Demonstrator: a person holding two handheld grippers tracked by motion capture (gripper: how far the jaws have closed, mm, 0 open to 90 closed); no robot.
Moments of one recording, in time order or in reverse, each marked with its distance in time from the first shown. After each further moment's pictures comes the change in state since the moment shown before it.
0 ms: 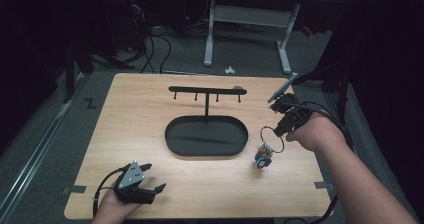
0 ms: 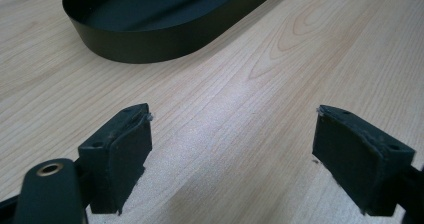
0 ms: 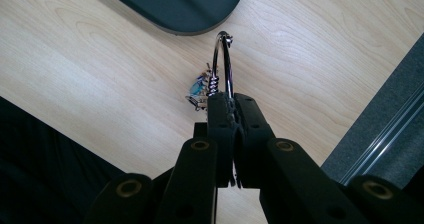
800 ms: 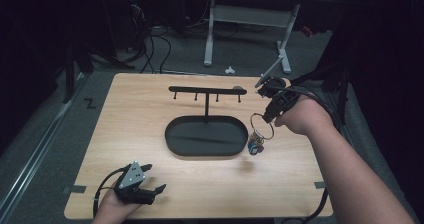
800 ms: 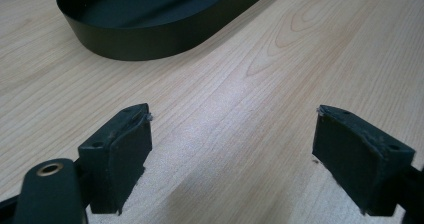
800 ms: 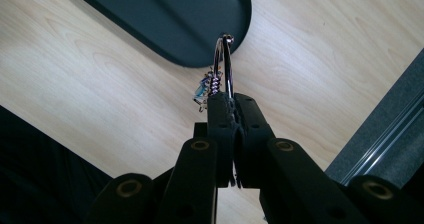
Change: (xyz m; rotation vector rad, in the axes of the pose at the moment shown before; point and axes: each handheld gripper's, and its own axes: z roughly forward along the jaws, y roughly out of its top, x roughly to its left) left arm -0.001 0.000 0.001 0.011 -0.009 0.004; right arm 0.010 0.043 -0.020 -0.023 -0.009 -0.040
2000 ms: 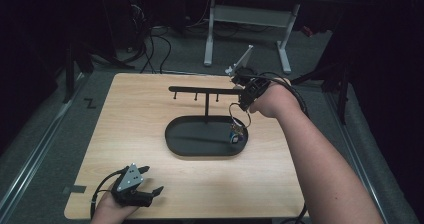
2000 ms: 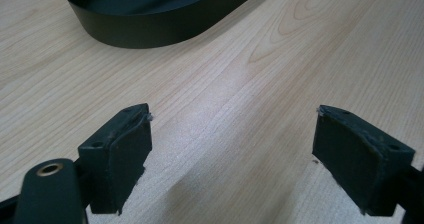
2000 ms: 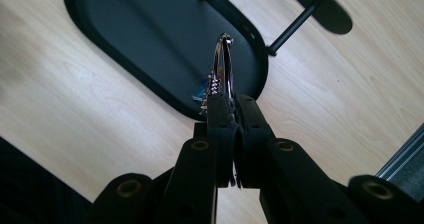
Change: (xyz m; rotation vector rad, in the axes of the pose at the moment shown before) left arm -0.001 -0.006 -0.006 0.023 0.018 0.009; right arm 0.014 0.065 0.023 -0.009 0.025 -0.042
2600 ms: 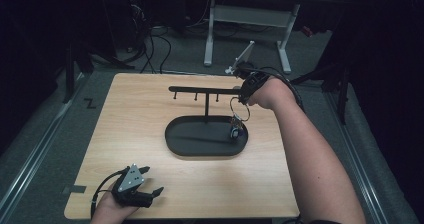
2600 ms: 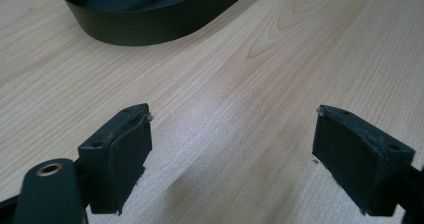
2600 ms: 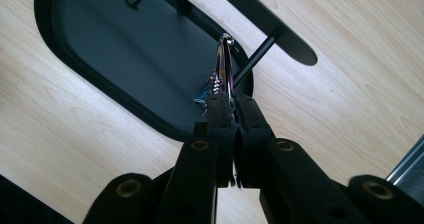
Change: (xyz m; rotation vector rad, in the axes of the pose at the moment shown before) left arm -0.001 0.000 0.001 0.012 -0.003 0.016; right arm -0.027 0.019 0.020 -0.006 0.017 0.045
